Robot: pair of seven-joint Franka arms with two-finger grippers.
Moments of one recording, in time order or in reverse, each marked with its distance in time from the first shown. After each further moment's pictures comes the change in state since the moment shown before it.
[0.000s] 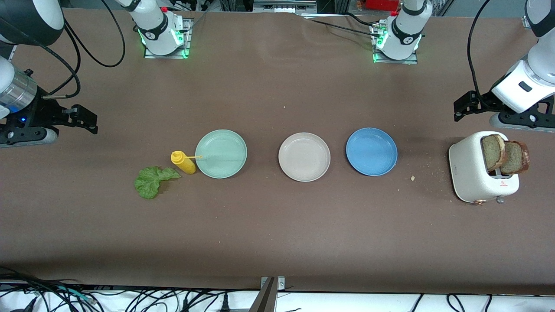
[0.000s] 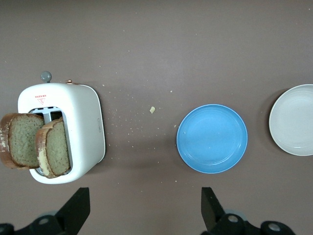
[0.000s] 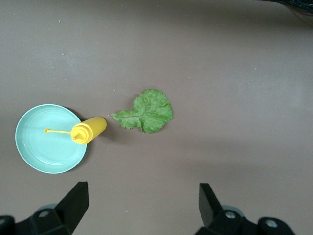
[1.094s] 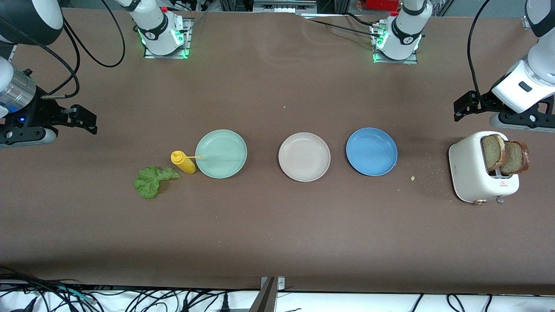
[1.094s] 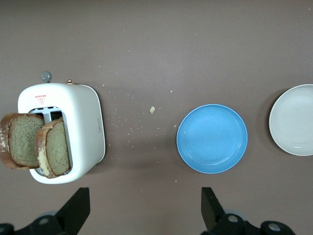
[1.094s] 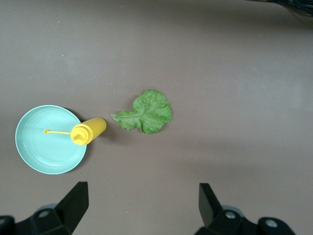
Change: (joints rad) left arm 0.000 0.000 0.000 0.000 0.000 0.000 0.000; right arm -0.002 0.001 -0.001 0.002 0.000 0.001 0.000
